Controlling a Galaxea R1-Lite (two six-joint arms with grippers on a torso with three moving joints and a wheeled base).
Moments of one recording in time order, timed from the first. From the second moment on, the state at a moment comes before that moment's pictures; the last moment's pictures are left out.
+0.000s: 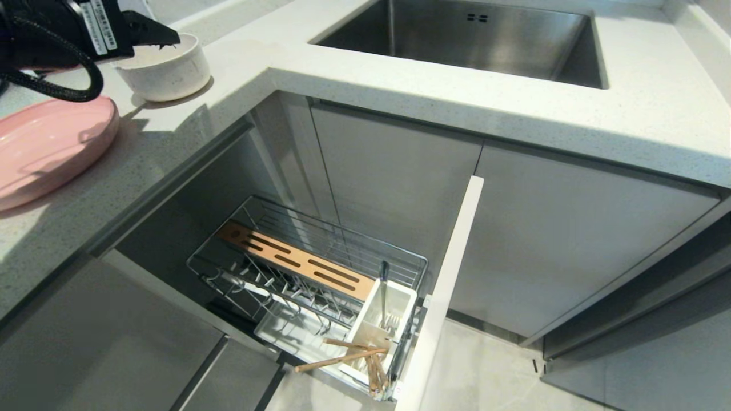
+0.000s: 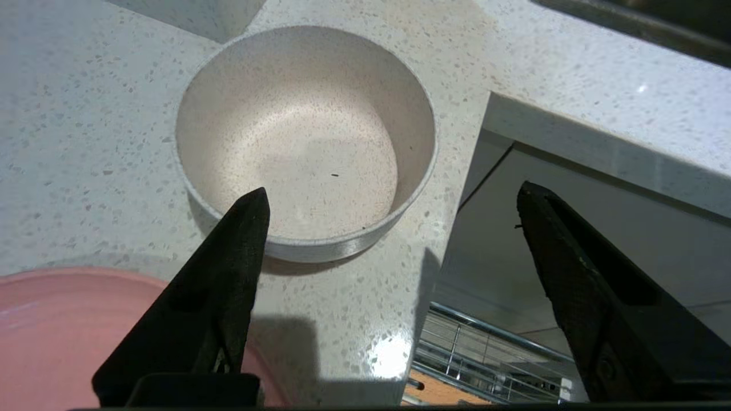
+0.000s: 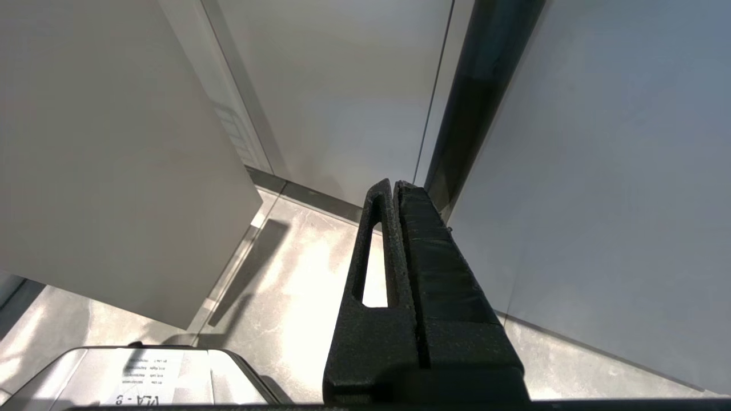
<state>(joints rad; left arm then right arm) -0.14 1.55 -1.81 0.34 0.05 -0.02 0.00 0.00 0.00 0.00 0.00 -0.01</state>
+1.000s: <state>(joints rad) -0.15 1.64 -1.85 0.34 0.05 -0.01 0.00 0.00 0.00 0.00 0.00 -0.01</state>
